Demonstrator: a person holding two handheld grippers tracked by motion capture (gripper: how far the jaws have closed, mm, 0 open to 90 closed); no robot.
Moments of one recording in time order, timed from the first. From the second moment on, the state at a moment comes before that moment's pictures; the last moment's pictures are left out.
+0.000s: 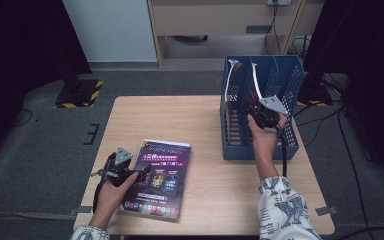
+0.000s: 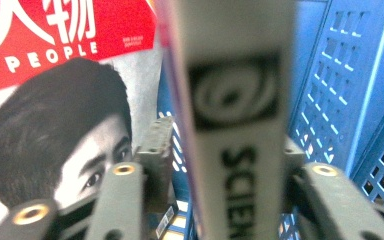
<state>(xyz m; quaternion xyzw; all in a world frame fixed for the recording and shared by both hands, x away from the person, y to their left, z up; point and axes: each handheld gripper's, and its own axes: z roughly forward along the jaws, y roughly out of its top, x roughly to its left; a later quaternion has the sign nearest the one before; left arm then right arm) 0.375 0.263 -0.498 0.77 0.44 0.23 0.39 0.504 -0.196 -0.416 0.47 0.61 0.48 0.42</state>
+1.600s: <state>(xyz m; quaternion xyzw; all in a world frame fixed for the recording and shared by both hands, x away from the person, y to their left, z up) 0.380 0.256 -0.497 0.79 0.42 0.24 0.38 0.424 -0.226 -0.413 0.46 0.64 0.50 0.36</state>
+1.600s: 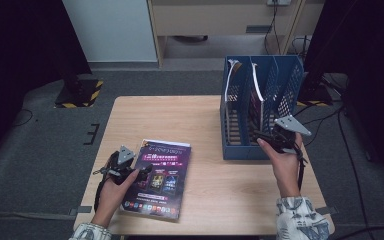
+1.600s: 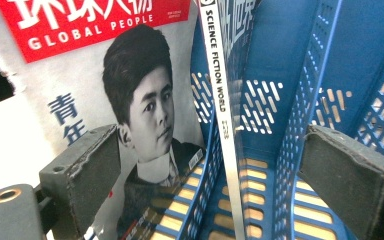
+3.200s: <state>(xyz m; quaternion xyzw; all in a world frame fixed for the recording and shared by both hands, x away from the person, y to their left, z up) 0.387 0.257 -0.504 0.79 0.43 0.24 0.37 0.358 -0.157 -0.447 0.39 0.71 0.49 0.32</state>
